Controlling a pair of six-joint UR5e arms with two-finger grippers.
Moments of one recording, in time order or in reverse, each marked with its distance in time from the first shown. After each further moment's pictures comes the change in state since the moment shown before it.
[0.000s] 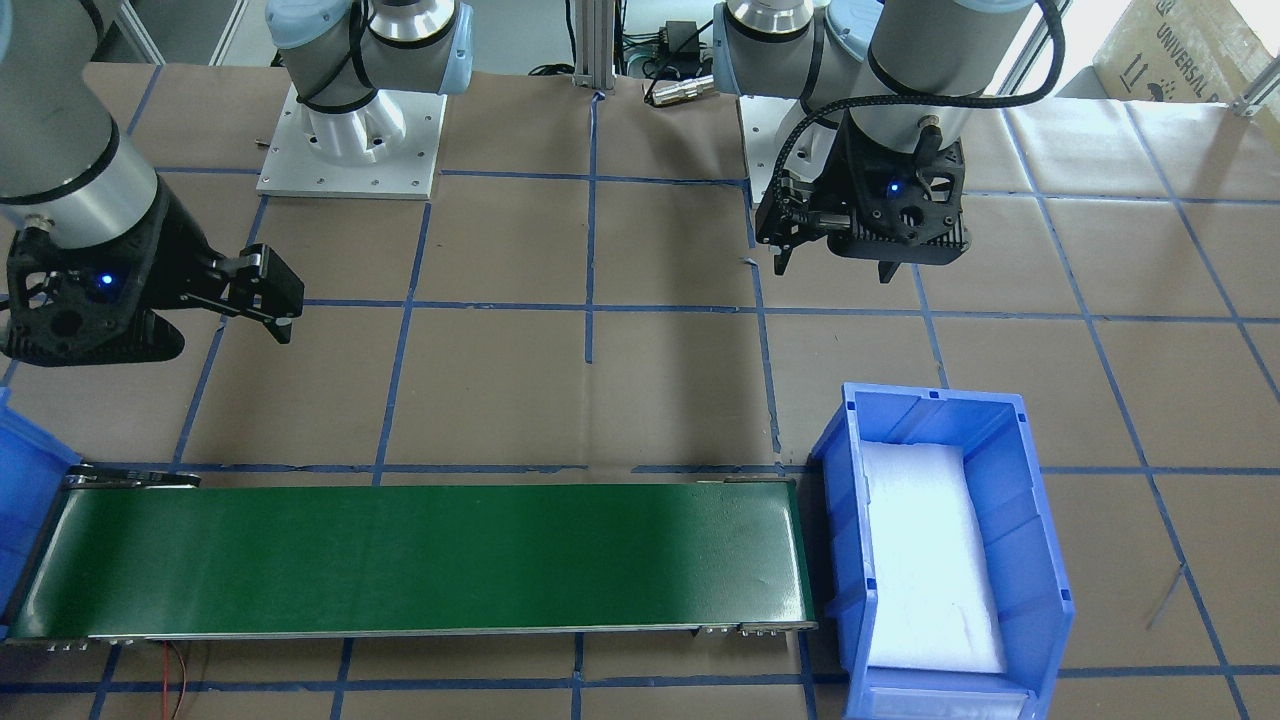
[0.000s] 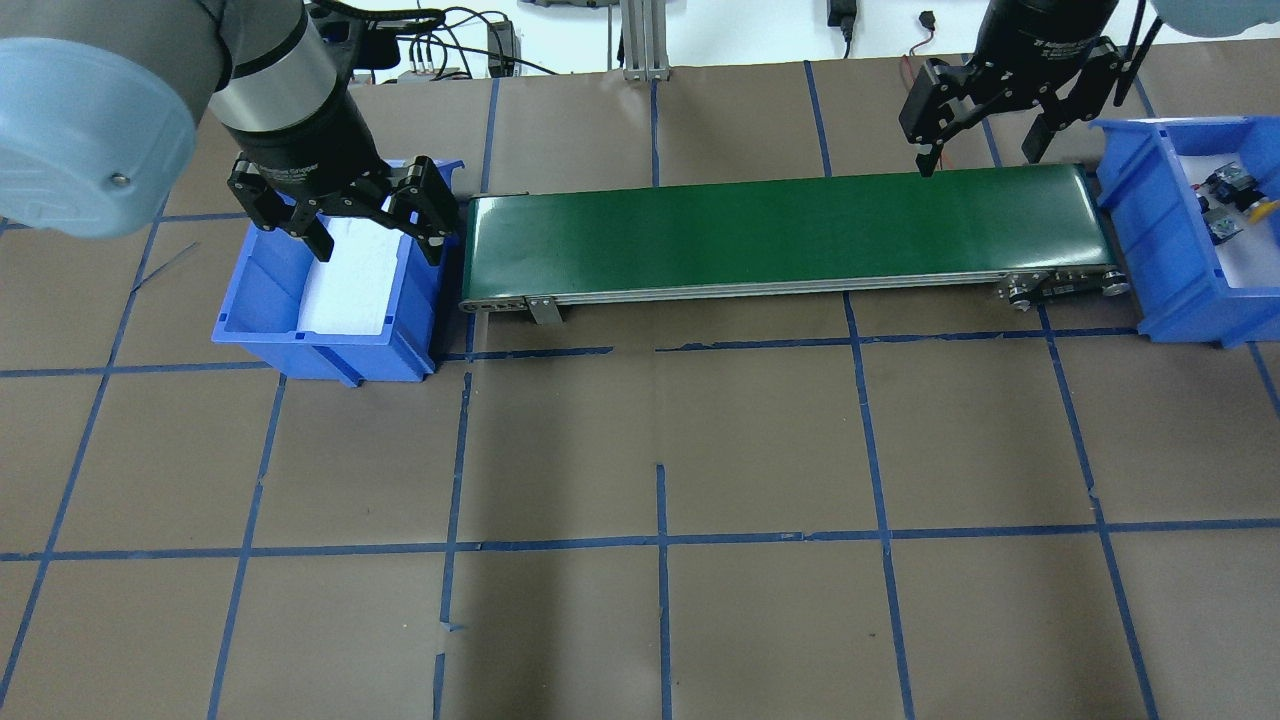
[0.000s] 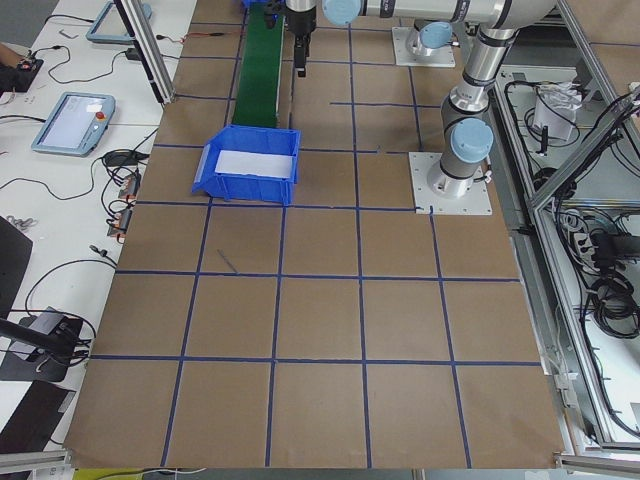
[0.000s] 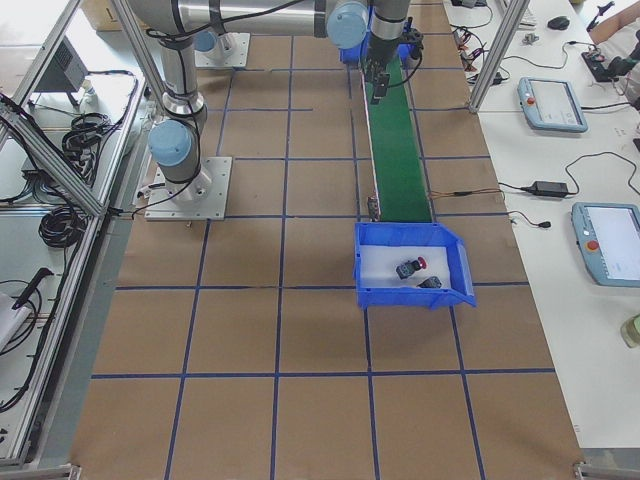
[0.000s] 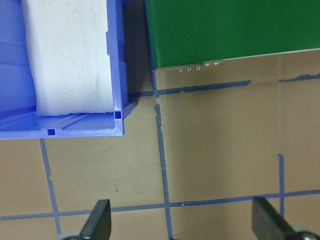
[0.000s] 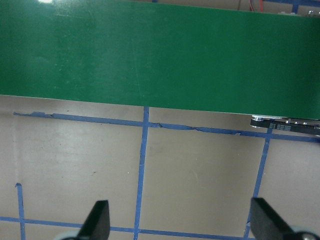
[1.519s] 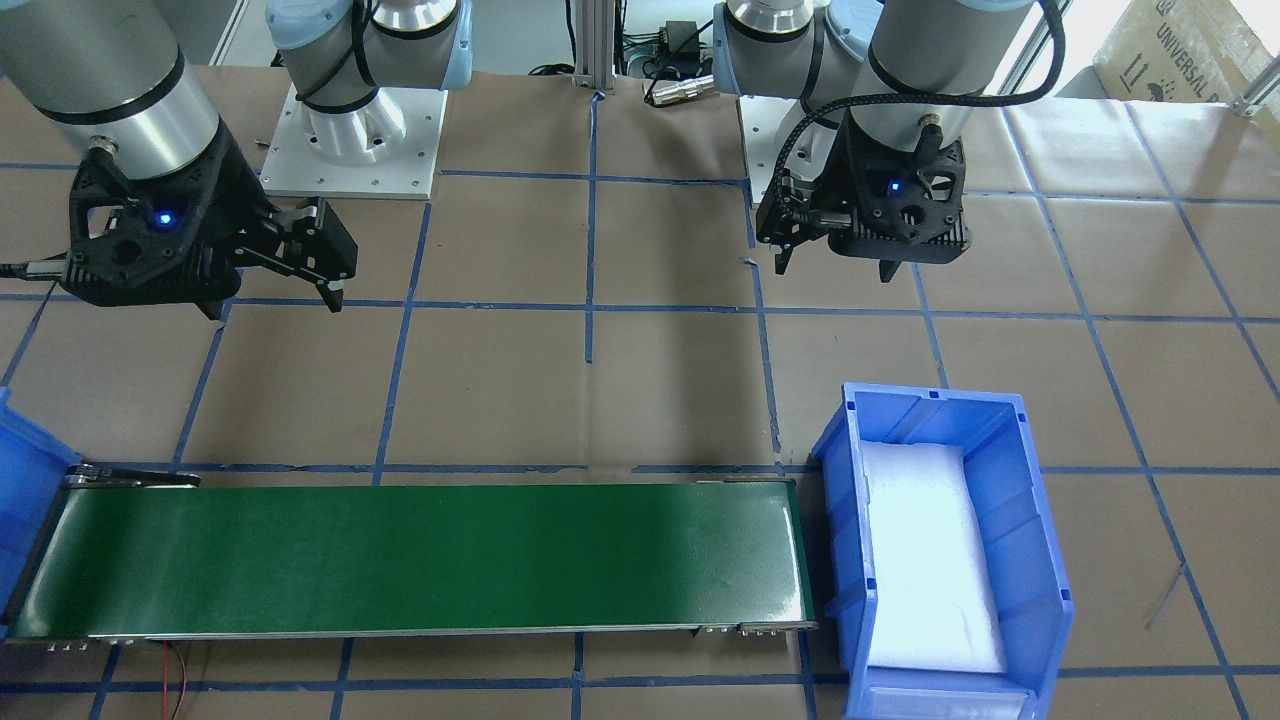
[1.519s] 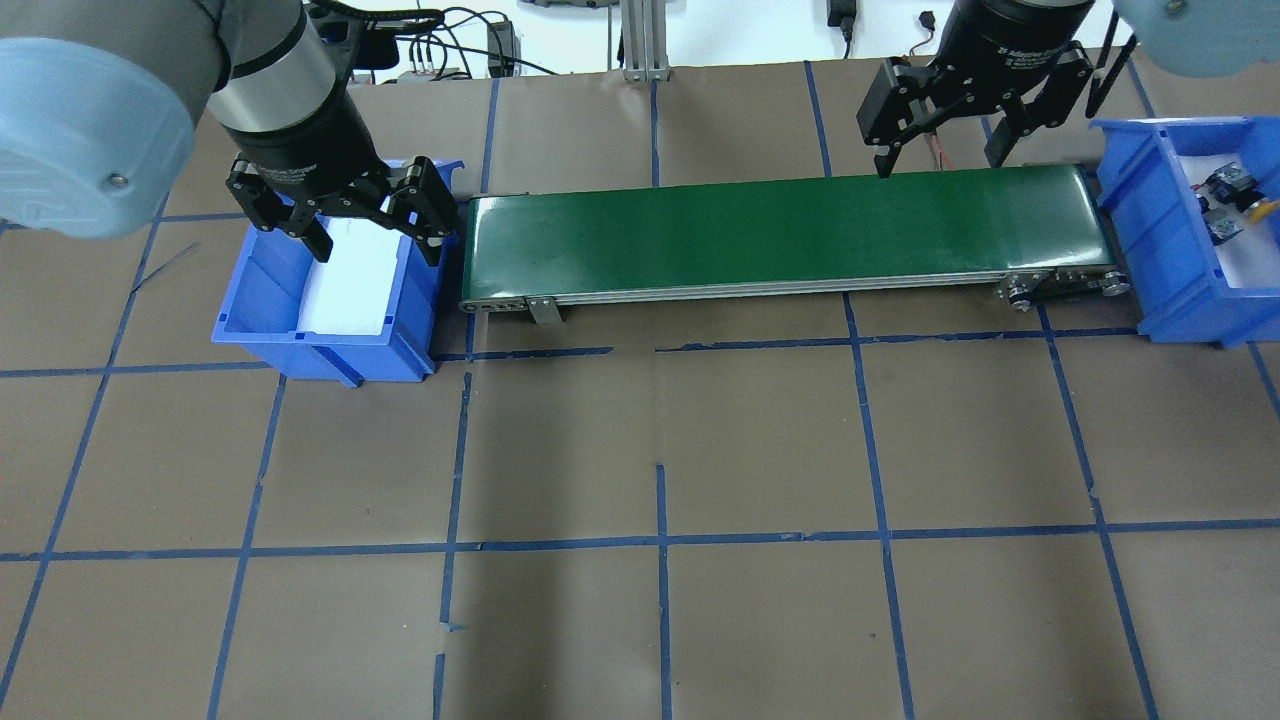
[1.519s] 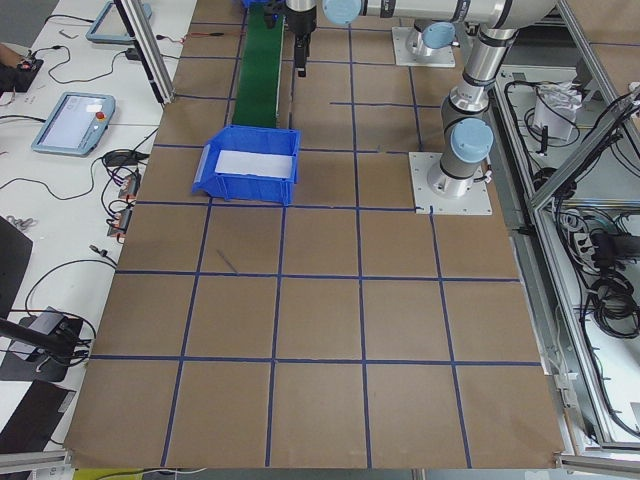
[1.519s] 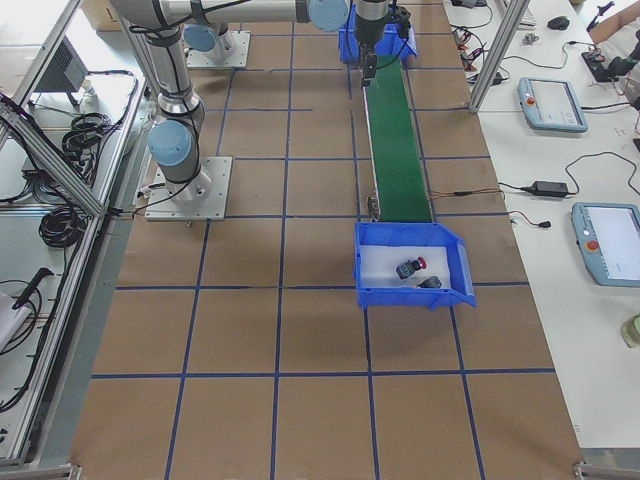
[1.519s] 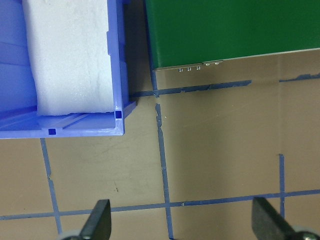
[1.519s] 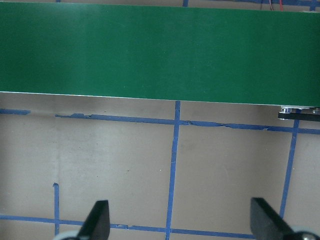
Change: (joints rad) left arm 0.001 0.001 0.000 -0.001 0.001 0.000; right arm 0.064 -0.036 0.025 -0.037 0.036 0.066
